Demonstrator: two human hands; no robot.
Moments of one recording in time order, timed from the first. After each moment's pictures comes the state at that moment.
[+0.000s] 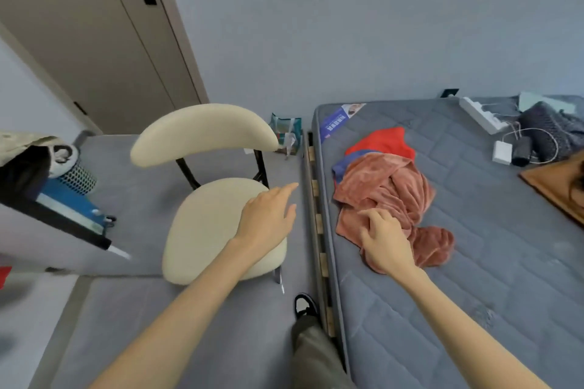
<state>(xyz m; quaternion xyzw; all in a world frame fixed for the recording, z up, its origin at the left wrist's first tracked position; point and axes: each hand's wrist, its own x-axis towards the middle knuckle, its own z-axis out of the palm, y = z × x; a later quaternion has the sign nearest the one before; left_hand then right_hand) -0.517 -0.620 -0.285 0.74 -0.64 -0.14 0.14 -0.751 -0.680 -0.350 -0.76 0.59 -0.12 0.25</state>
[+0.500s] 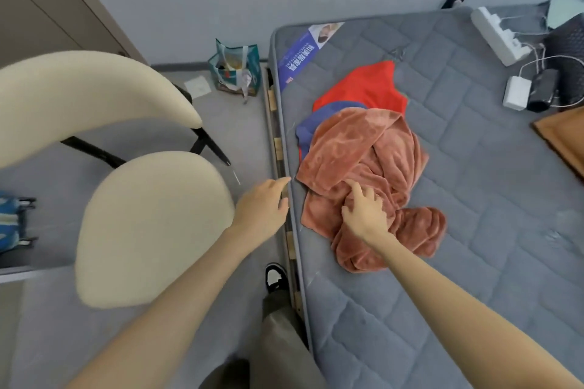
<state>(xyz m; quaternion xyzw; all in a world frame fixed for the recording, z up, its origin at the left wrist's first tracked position) -0.558 -0.826 -0.457 0.72 -0.63 -0.30 0.05 -0.771 -0.876 -0.522 -0.66 0.67 0.06 0.32</state>
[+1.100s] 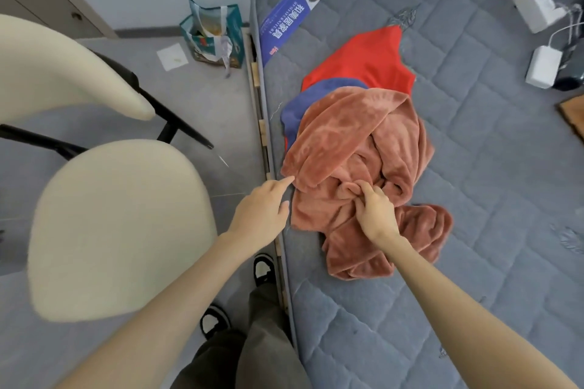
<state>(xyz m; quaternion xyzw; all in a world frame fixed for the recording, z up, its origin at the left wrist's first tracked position) -0.585 -0.868 -0.530 0.69 -0.62 -0.36 0.04 -0.818 -0.918 -0.590 -0.68 0.66 -0.01 0.32</state>
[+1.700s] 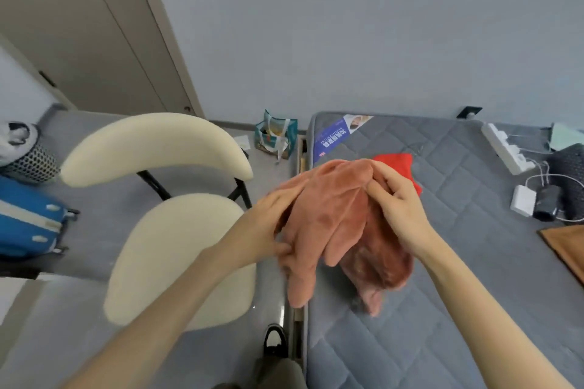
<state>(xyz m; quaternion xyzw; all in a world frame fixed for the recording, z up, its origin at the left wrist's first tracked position) -0.486 -0.809 -0.329 0.62 -0.67 -0.32 0.25 -0.702 -0.910 -0.261 -0.68 0.39 -0.31 0.53</state>
